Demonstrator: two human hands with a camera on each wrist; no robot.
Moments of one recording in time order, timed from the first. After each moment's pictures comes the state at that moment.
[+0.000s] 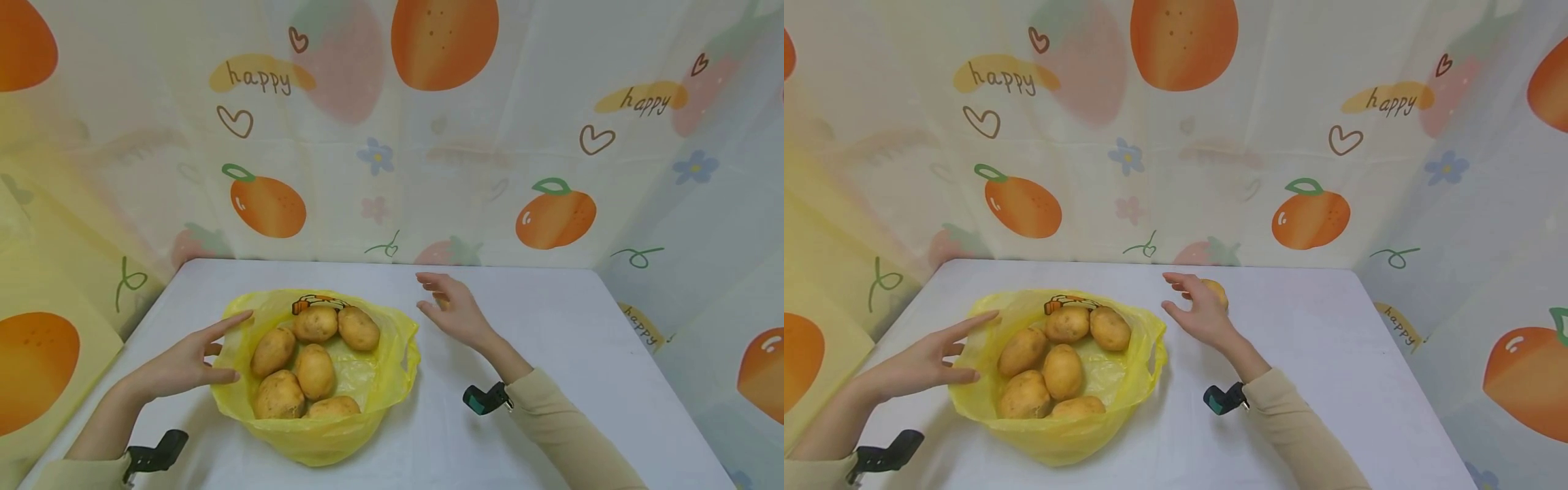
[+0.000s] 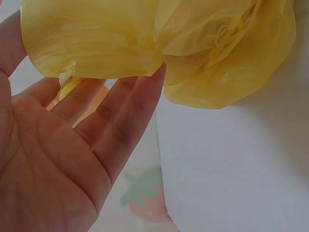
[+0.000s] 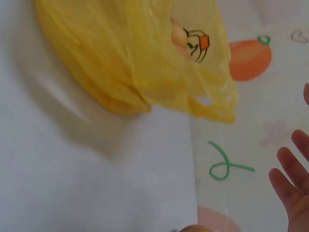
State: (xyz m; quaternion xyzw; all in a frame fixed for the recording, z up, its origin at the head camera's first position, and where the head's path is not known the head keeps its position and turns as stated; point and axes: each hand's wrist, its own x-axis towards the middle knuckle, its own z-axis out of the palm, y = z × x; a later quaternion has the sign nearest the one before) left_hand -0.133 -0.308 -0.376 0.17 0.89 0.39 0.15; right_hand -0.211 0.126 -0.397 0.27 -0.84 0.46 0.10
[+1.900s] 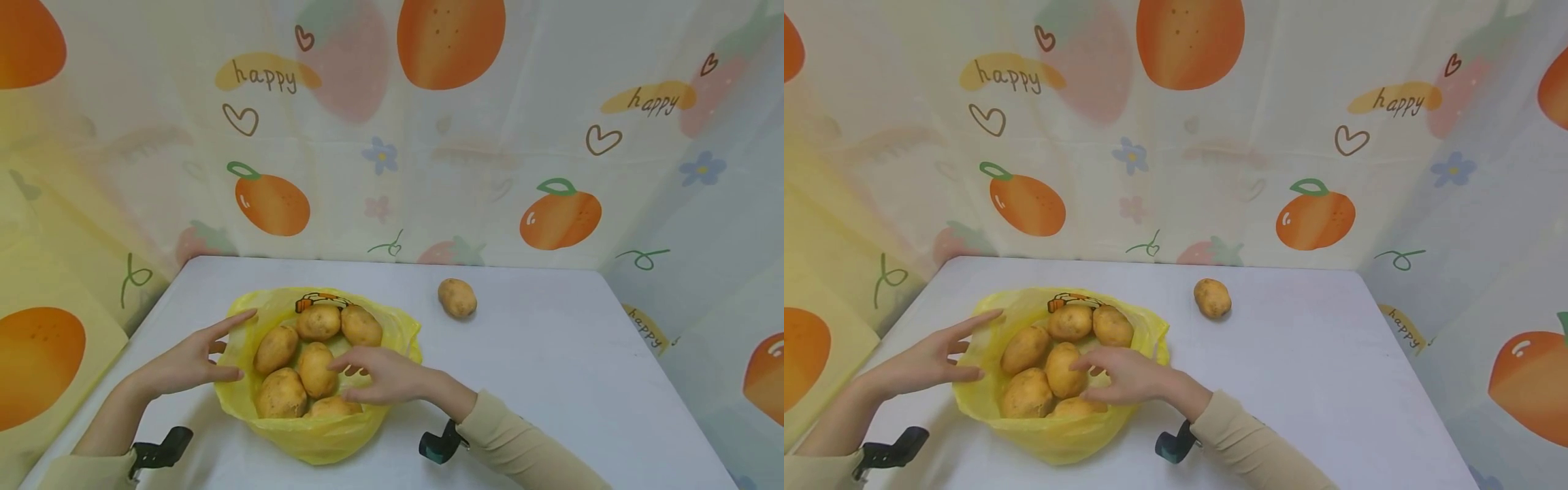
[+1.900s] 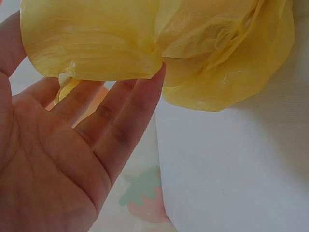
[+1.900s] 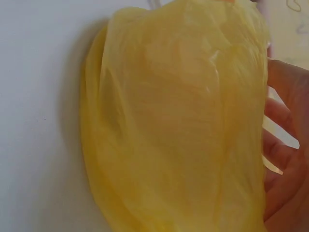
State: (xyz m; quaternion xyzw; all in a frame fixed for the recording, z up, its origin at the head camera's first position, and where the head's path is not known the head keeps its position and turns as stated) left_hand -0.134 -0.310 -0.377 0.18 0.89 0.40 0.15; right_hand -0.154 0.034 -0.408 0.49 -0.80 0.32 -0.15
